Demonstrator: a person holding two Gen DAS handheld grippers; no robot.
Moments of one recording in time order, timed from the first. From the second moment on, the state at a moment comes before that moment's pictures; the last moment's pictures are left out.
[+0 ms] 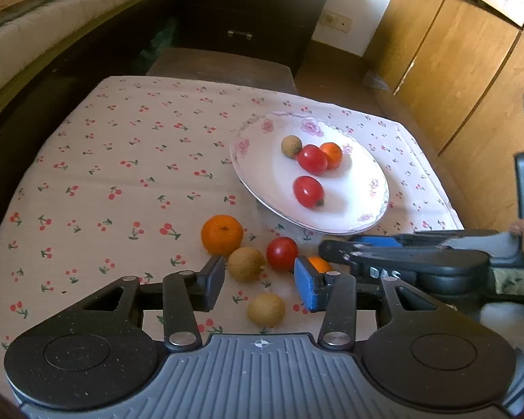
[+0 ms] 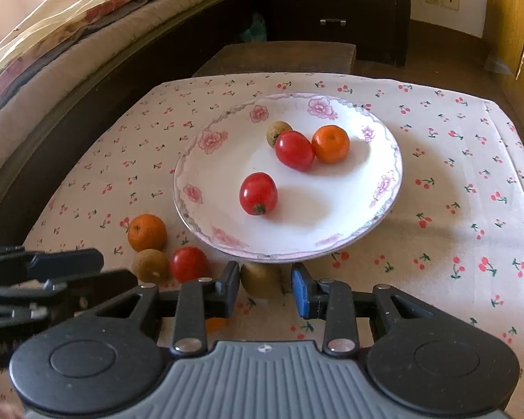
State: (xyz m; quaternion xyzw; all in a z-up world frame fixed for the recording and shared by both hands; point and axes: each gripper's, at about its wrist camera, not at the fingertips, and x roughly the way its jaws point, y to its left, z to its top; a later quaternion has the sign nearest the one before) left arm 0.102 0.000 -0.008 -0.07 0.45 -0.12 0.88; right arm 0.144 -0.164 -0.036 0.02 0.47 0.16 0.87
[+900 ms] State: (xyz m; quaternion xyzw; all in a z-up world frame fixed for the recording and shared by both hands) left arm 0.098 -0.012 -0.033 -0.06 0.49 -0.13 0.86; right arm 0.123 -0.178 -0.025 0.01 0.47 0.18 0.86
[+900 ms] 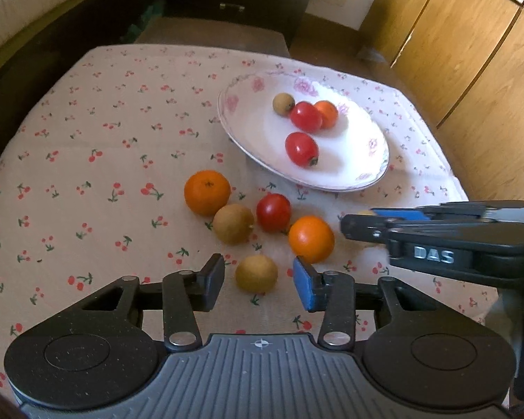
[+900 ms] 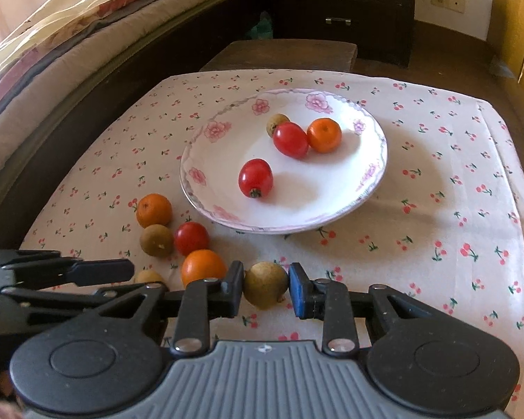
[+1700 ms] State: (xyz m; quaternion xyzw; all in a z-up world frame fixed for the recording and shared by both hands) left arm 0.079 -0.014 -0.035 -0.06 0.48 -0.12 0.87; right arm 0.101 -0.189 -0.019 0.02 0.48 0.18 0.86
